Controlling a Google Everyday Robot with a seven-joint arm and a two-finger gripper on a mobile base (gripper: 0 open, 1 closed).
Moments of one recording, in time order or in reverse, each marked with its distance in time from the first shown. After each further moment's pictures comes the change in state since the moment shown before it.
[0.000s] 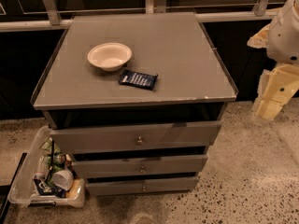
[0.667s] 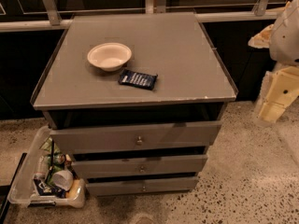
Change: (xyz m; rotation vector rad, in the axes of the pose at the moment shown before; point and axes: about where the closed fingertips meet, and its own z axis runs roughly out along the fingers) arm 0.000 0.004 -0.002 0.009 -0.017 -0.017
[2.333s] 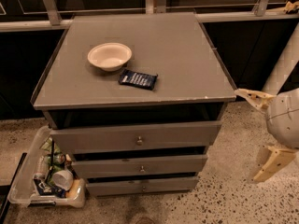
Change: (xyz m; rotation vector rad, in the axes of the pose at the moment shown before) arm 0.028 0.071 0.082 0.070 -0.257 -0.198
